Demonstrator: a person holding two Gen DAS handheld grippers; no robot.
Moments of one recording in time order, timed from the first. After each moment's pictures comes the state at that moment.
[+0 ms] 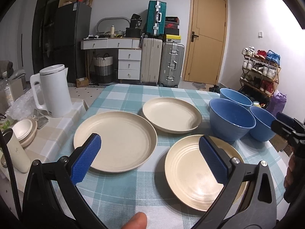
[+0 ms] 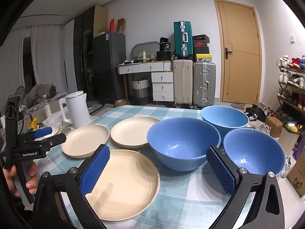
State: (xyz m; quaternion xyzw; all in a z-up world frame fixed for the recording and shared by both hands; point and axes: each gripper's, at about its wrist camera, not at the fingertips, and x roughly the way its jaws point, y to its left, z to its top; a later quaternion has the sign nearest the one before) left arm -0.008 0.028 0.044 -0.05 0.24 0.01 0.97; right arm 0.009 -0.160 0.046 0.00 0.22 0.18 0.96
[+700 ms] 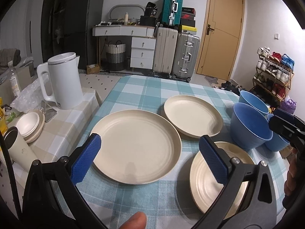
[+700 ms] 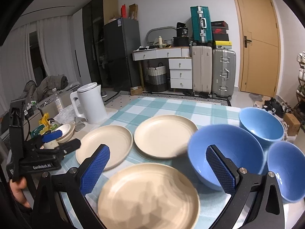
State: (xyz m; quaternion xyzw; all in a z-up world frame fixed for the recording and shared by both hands) left arm 0.035 0.073 0.045 -0.08 0.28 0.06 0.95; right arm 0.078 -0.074 0.066 -0.01 0.27 0.25 0.93
